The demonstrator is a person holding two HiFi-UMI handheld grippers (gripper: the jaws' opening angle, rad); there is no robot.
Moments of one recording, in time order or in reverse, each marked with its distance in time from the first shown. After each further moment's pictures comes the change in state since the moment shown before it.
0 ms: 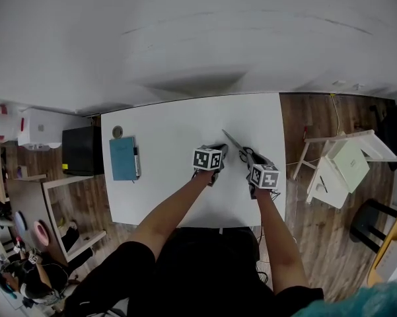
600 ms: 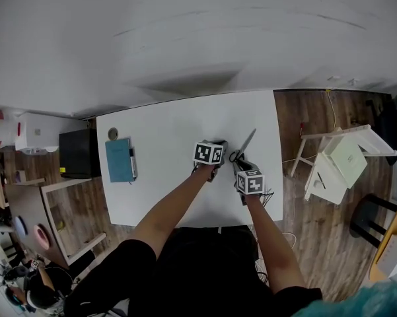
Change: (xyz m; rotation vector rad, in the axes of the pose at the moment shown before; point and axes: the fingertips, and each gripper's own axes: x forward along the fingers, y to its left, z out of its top) left arm 0.020 -0.010 0.007 0.042 0.068 -0.002; right arm 0.006 0.039 -0.042 -0.099 0.098 0.058
